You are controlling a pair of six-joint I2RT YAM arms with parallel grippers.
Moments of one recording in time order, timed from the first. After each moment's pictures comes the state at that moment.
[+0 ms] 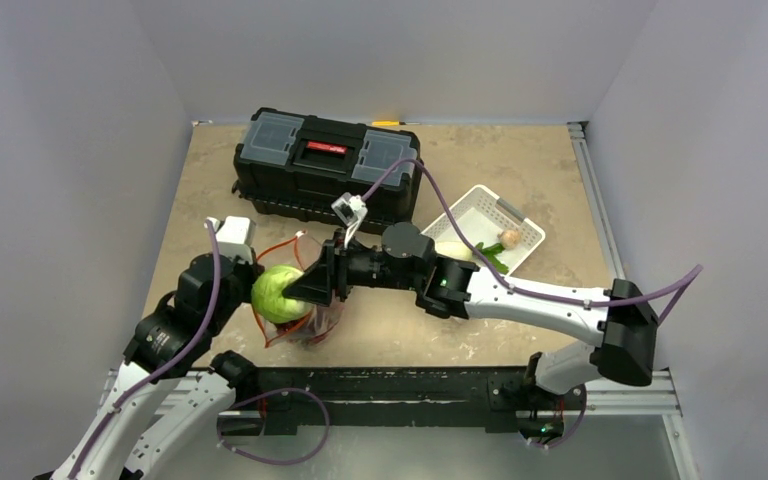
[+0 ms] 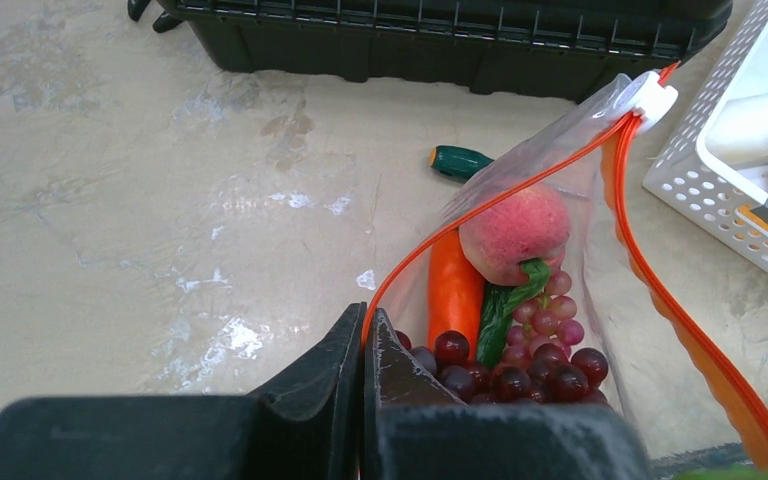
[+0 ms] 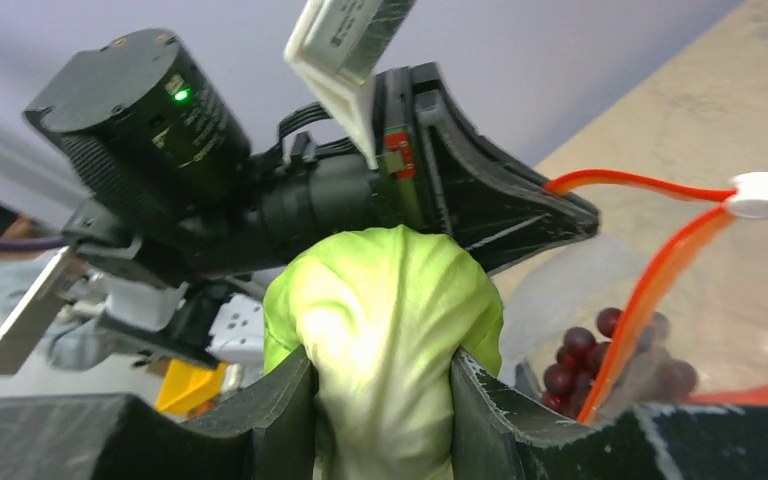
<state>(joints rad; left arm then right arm) -0.53 0.49 0.82 -0.83 -0.32 -0.24 1.15 1.44 1.10 0.33 -0.29 0.74</state>
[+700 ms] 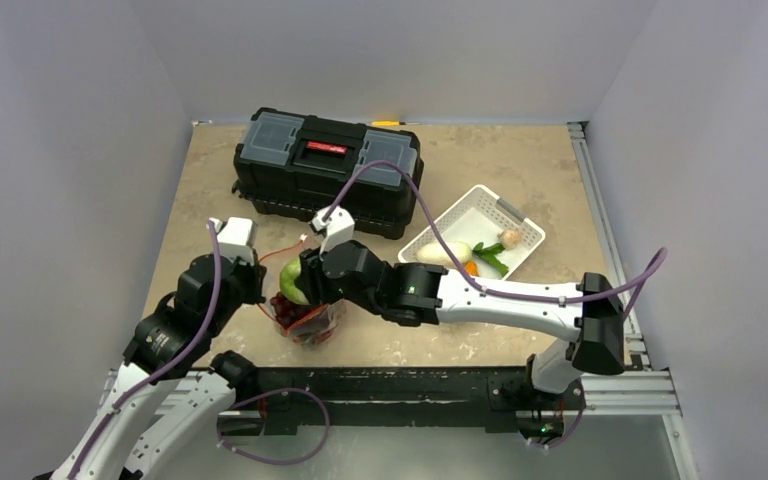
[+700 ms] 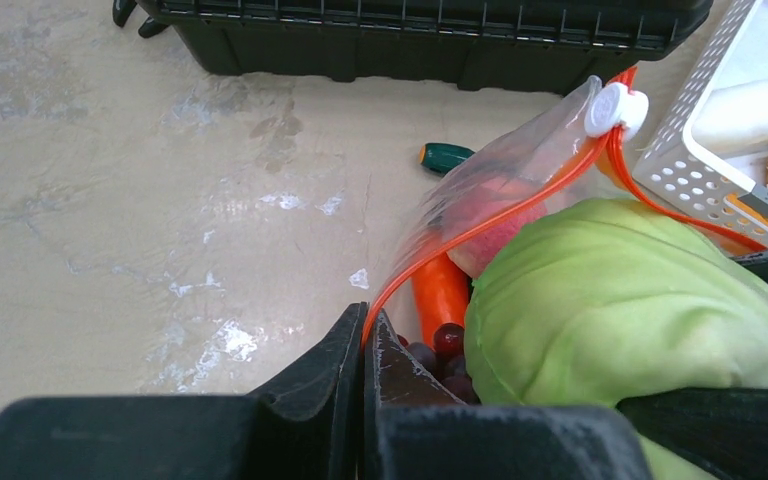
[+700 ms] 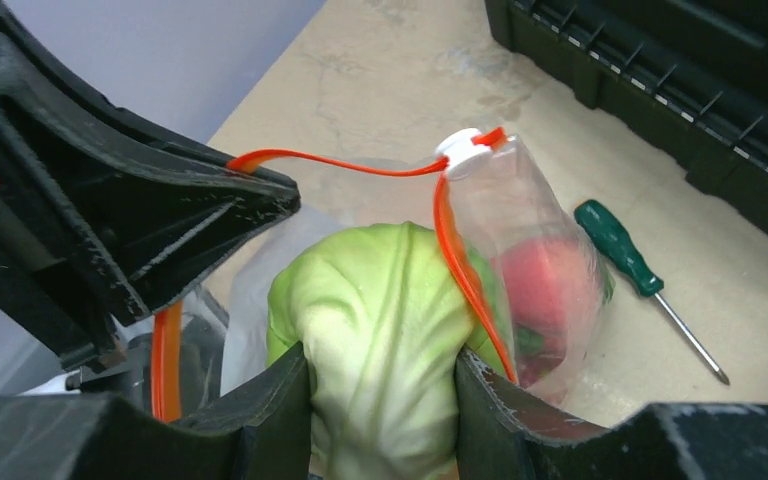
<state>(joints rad) -0.53 0.49 0.82 -0.84 -0.30 -0.23 1.30 1.58 1.37 -0.25 0.39 0.56</state>
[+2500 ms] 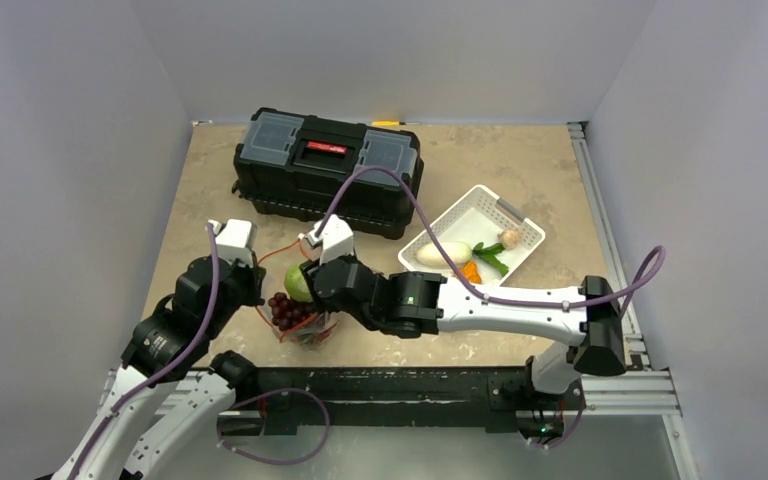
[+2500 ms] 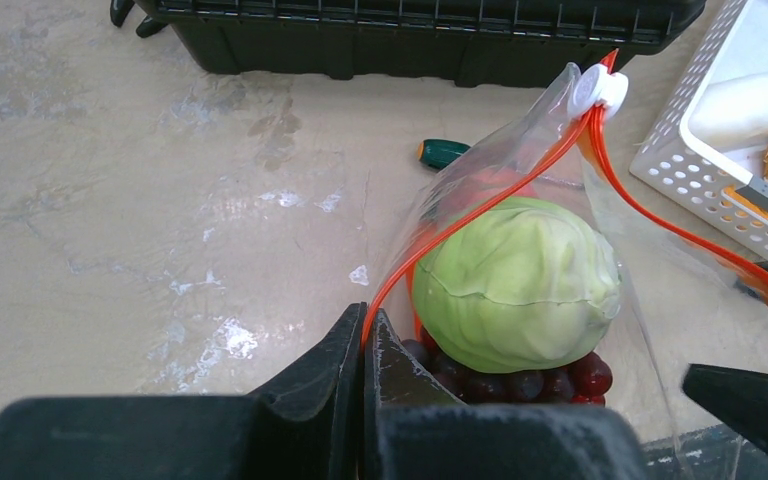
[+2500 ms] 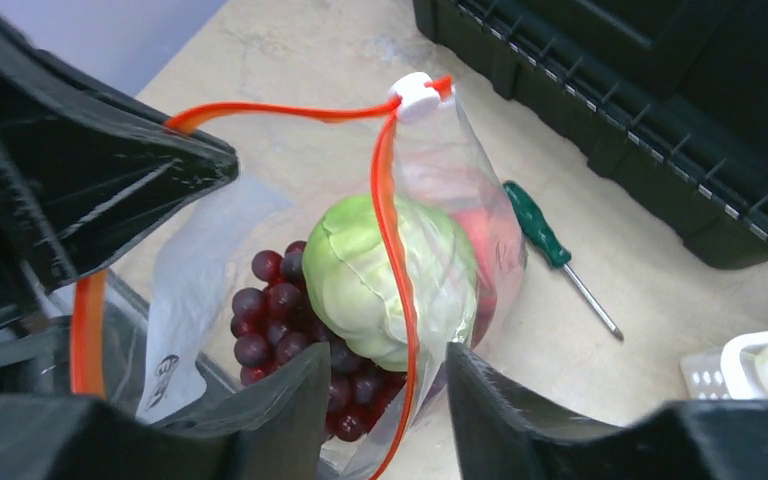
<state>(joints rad) -0.53 0.48 0.82 -0.85 -0.29 -0.22 1.39 1.58 1.44 -0.42 0.60 0.50</state>
